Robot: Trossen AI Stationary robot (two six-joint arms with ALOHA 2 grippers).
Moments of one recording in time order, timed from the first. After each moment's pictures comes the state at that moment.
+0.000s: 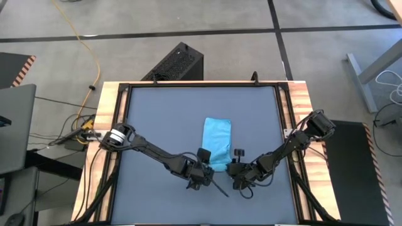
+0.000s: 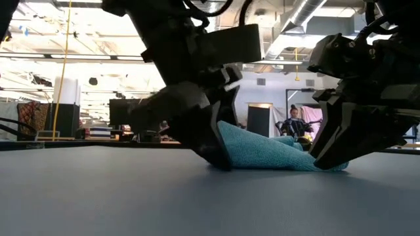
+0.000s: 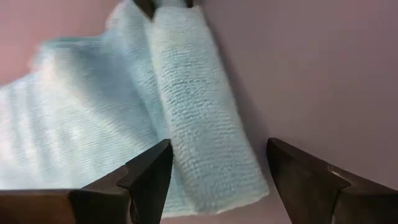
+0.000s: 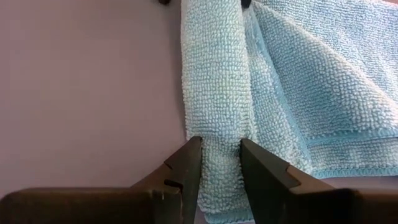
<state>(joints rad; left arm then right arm) -0.35 2.11 1.43 -0.37 -0.41 0.16 0.56 1.72 0.76 -0.12 0.52 0.45</state>
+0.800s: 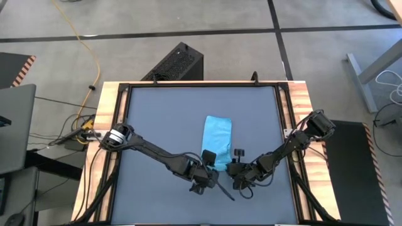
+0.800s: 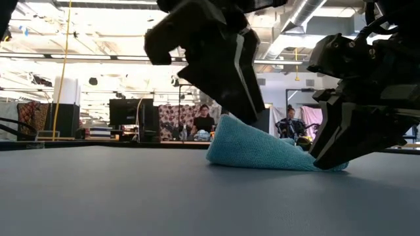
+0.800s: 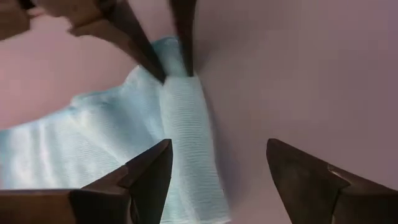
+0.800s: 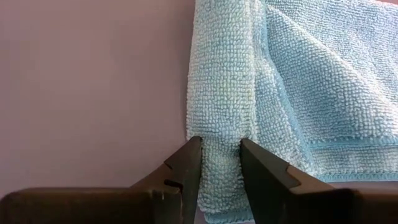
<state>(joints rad) -0.37 2.10 1.62 -0.51 -0.35 0.16 0.56 1.72 0.76 -0.13 0.52 0.45</state>
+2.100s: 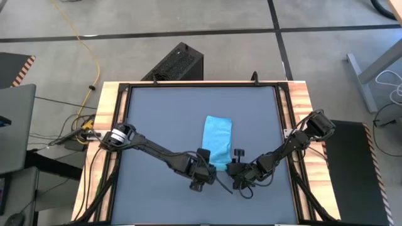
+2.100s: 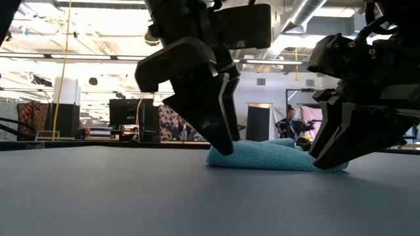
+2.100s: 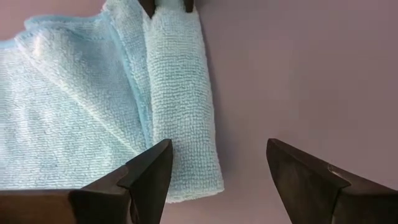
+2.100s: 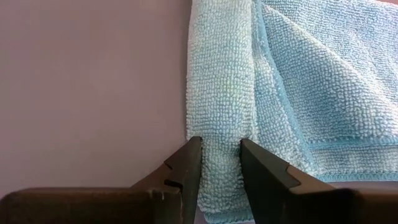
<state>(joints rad) -0.34 2.11 1.55 -0.54 -0.30 -0.01 0.56 1.72 0.76 -0.13 0.52 0.45</state>
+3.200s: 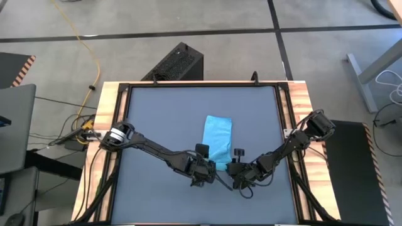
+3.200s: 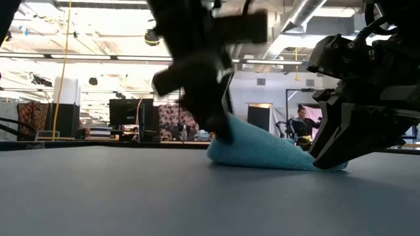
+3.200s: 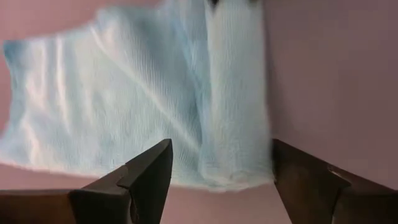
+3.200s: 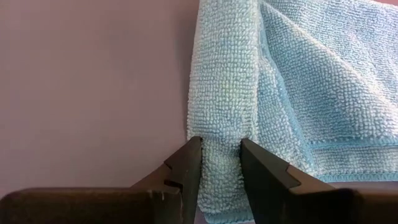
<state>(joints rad) -0.33 2.10 1.56 -0.58 -0.46 -0.02 0.56 1.72 0.76 -0.12 0.52 0.45</state>
